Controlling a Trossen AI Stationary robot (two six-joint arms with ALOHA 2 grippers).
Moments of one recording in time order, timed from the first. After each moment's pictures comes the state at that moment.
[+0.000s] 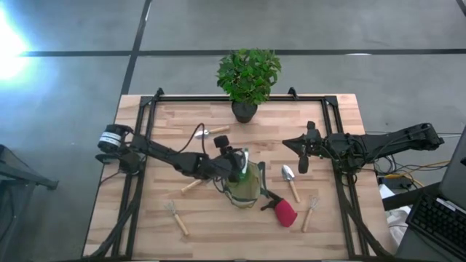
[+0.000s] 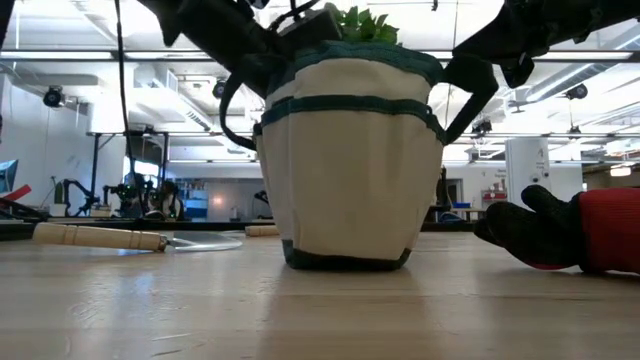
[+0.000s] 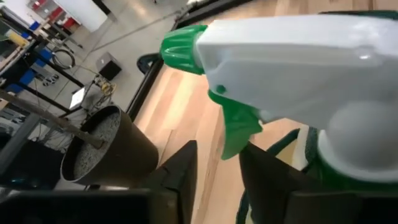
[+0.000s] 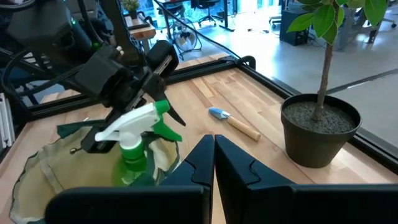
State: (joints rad) left arm -0.18 1.72 1.06 0.10 -0.75 0.16; right arm 0.15 0.70 0.48 -0.03 0.43 0.27
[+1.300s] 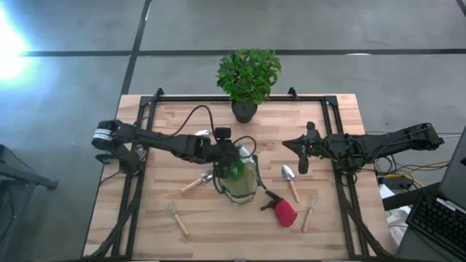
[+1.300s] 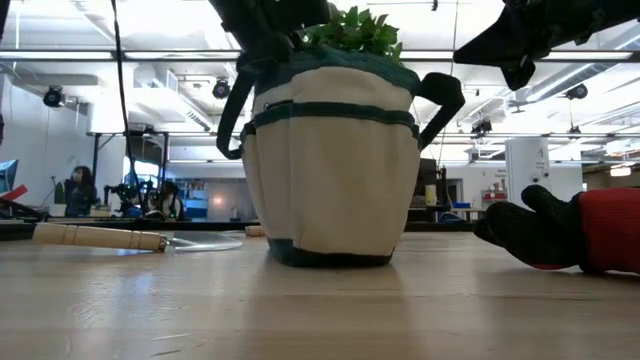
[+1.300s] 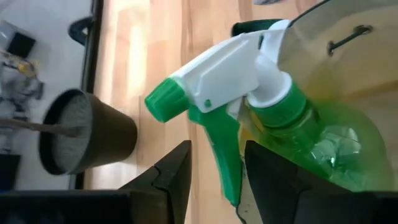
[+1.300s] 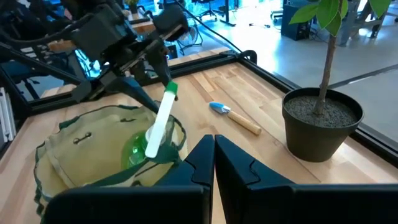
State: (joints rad) left arm -0.08 1.63 1.31 -0.54 -0.41 0.21; right arm 0.15 0.70 0.48 -0.05 0.42 0.28
